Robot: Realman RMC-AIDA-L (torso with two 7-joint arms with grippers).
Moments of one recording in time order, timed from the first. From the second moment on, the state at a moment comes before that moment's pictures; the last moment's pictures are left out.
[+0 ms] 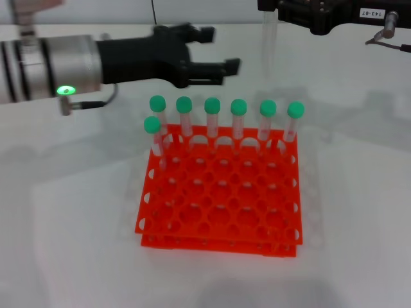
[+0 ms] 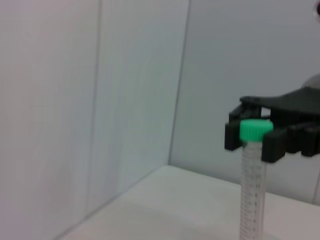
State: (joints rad) left arm -0.64 -2.08 0.97 0.75 1.71 1.38 -1.50; right arm 0.61 2.02 -1.08 -1.05 -1.57 -1.36 1.66
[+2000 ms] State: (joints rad) left arm -0.35 -1.96 0.70 1.14 2.21 1.81 -1.92; right arm 0.49 2.03 -1.41 -1.04 -1.35 -1.20 1.62
